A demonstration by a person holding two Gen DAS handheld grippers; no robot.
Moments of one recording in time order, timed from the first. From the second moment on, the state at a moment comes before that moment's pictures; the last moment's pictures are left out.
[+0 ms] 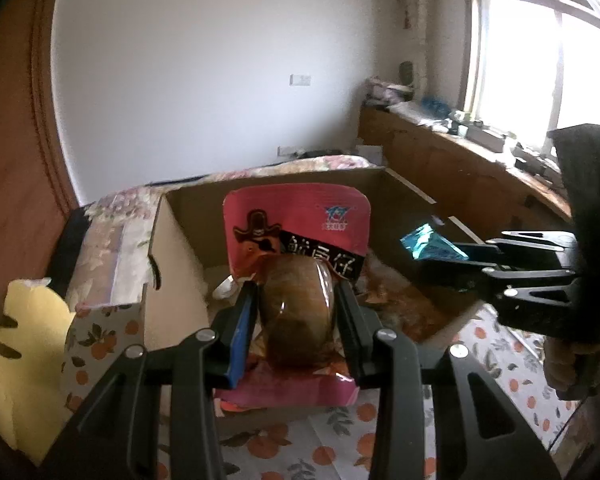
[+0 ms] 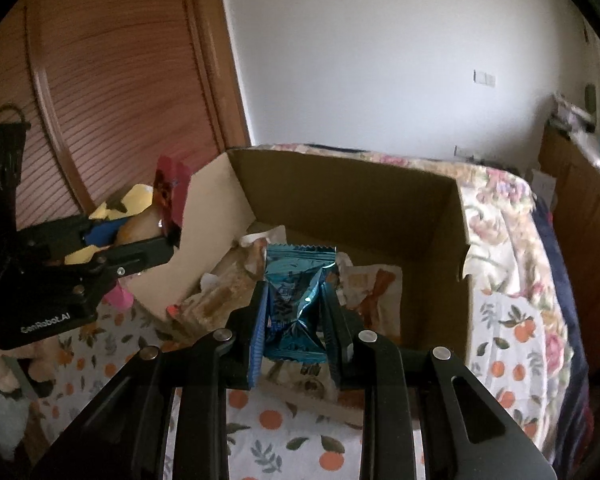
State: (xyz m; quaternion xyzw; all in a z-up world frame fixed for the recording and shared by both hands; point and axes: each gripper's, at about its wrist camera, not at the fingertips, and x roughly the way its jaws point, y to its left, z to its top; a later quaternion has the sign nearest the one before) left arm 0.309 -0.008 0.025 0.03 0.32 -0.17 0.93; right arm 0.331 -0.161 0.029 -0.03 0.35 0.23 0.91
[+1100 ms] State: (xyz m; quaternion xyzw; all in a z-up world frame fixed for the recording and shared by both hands) left arm 0.264 -0.008 0.031 0.02 0.29 -0.15 0.95; right arm 0.297 -0.172 0.023 -0.02 0.34 0.20 0.92
